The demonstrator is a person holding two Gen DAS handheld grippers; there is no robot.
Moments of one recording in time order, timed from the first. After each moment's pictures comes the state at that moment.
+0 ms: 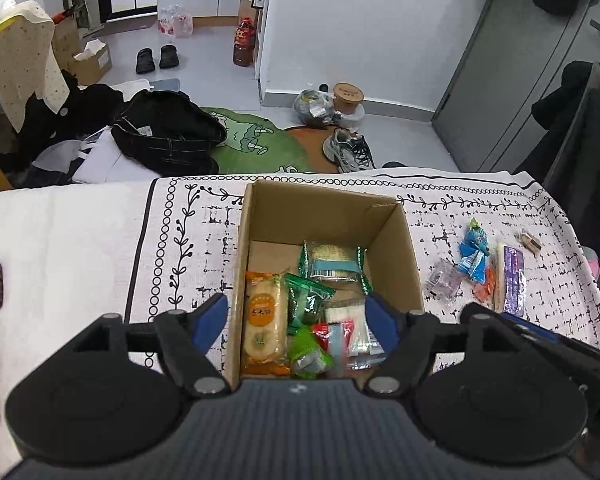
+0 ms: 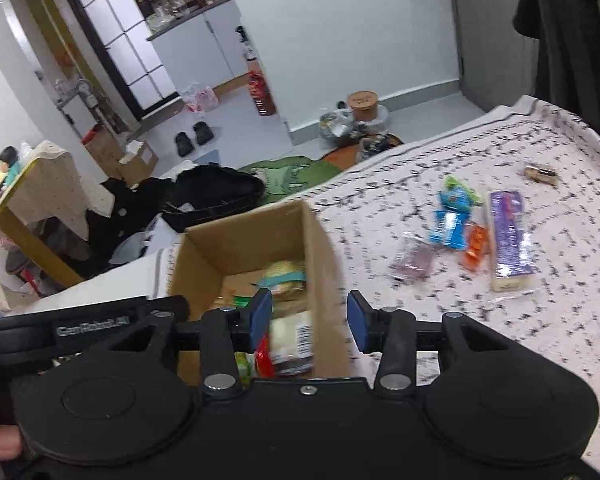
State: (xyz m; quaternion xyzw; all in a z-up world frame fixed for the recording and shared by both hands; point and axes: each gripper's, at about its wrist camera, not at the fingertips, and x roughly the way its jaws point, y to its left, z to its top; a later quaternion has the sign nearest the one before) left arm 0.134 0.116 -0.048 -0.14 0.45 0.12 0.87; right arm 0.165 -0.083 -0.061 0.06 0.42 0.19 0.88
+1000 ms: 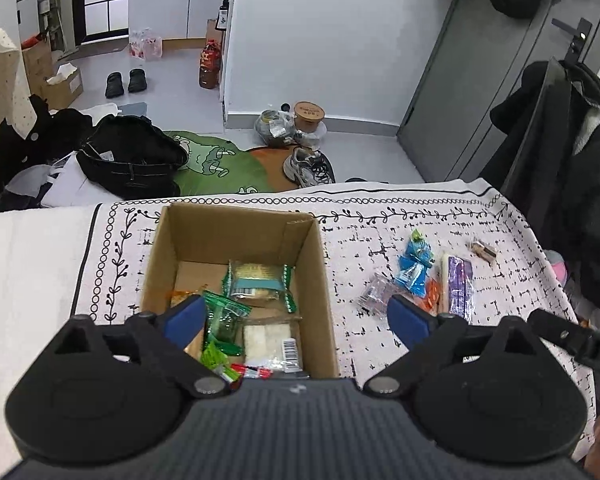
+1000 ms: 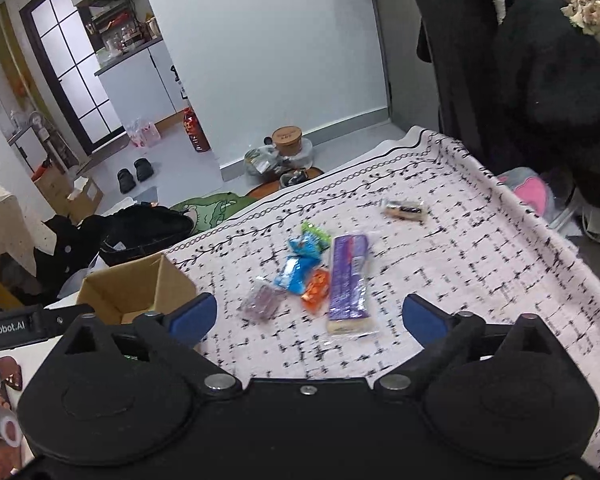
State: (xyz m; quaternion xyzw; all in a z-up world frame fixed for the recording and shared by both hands) left arm 0.149 0.052 -0.035 -0.14 0.42 0.09 0.89; right arm 0.193 -0.212 -0.045 0.05 0.39 0.13 0.91
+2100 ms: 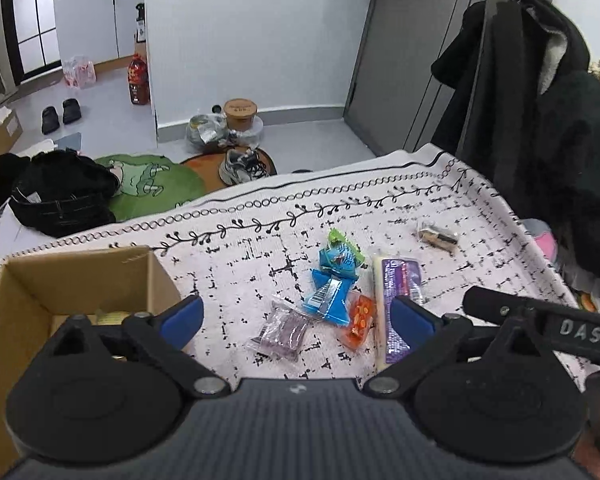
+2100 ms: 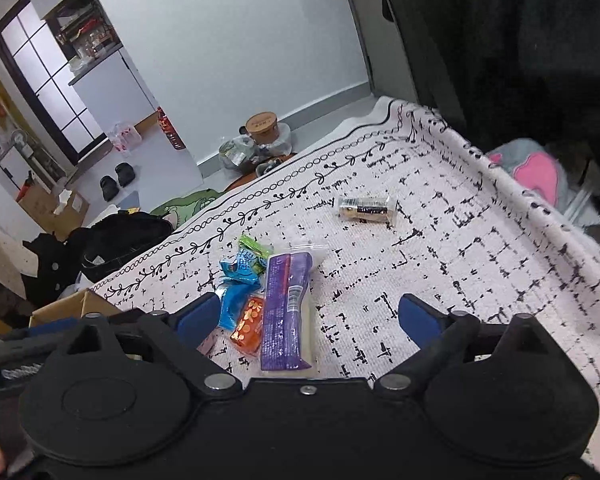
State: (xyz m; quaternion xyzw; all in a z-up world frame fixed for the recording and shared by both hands) left arm 0.248 -0.044 -0.085 -0.08 0.42 0.02 0.90; right arm 0.280 -0.256 -0.106 0.11 0.43 0.12 0.89
